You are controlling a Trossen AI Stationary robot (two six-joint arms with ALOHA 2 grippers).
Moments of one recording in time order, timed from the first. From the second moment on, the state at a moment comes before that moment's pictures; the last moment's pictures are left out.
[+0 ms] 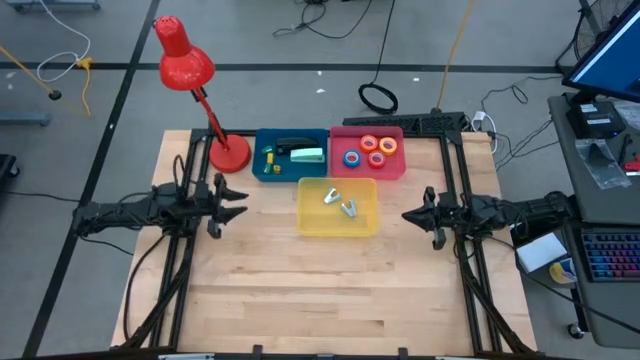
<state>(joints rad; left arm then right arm) 0.06 0.05 0.04 0.11 0.01 -0.13 0.18 0.01 0.03 -0.02 0.19 0.35</state>
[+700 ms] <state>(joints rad) 0.05 0.05 0.02 0.03 0.00 -0.27 0.18 0.01 0.02 0.10 0.18 0.22</state>
